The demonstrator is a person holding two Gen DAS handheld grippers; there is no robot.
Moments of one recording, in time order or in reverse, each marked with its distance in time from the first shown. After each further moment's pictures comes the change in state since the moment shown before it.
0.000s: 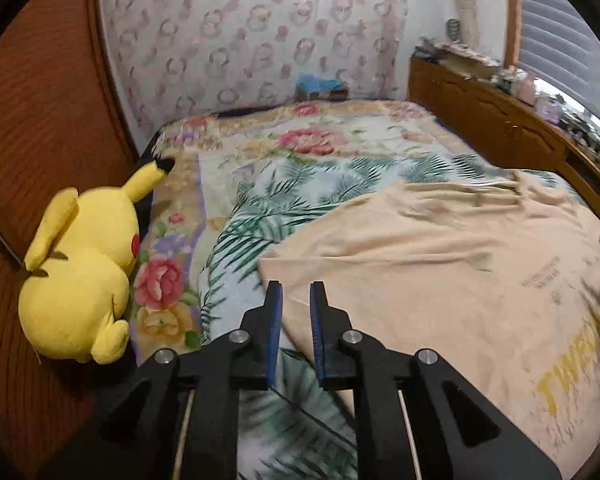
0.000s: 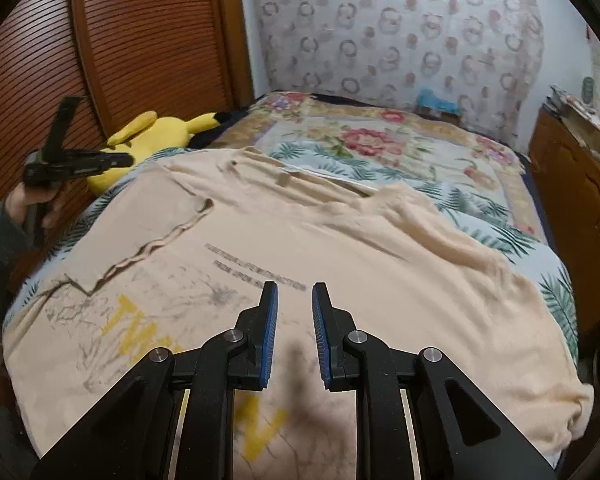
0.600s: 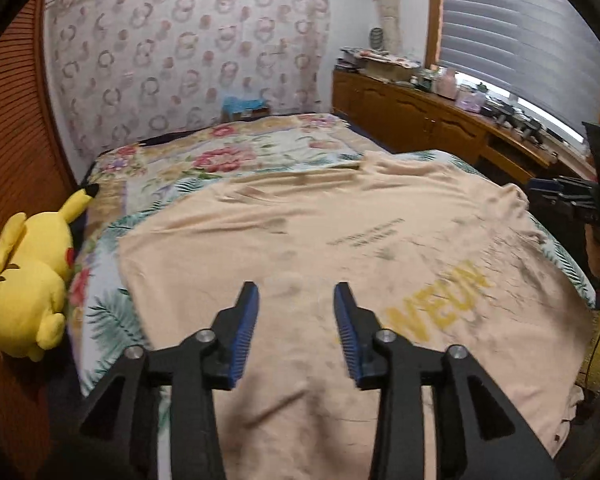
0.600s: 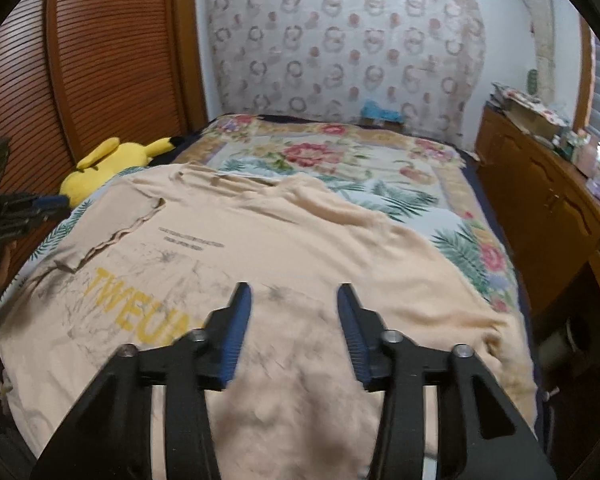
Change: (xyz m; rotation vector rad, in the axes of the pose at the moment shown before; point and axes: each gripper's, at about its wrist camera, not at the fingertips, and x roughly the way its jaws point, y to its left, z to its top) left arm -0.072 -0.131 -0.044 0.096 -0.055 -0.201; right arm -0.093 -0.057 -0.054 0.087 -0.078 -0.147
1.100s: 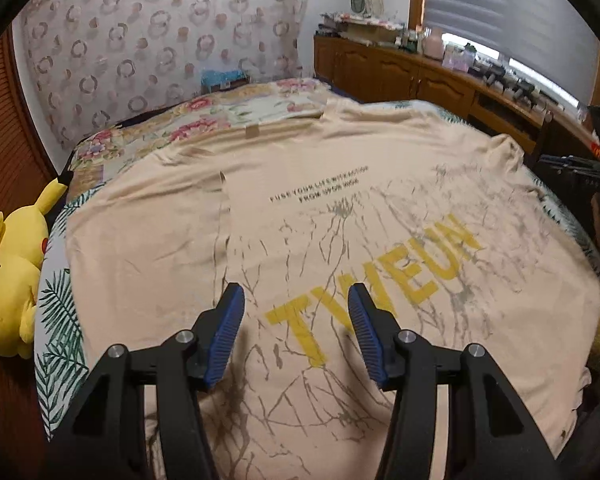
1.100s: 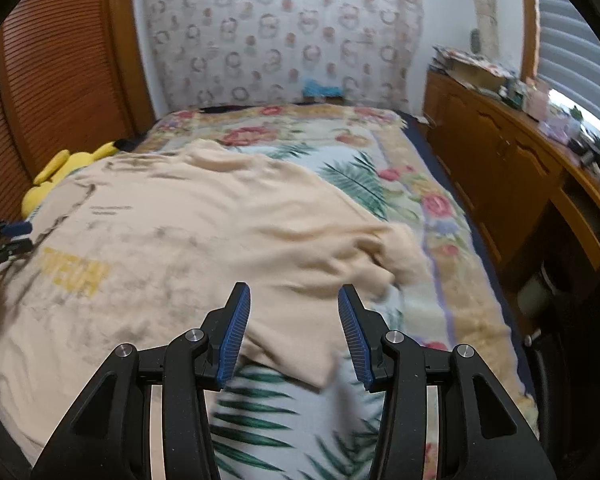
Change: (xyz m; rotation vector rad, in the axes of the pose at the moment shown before) left arm 0.041 -0.047 -0.015 0.056 0.127 -0.006; right arm -0.018 -0.090 -0.063 0.152 0.056 -0.121
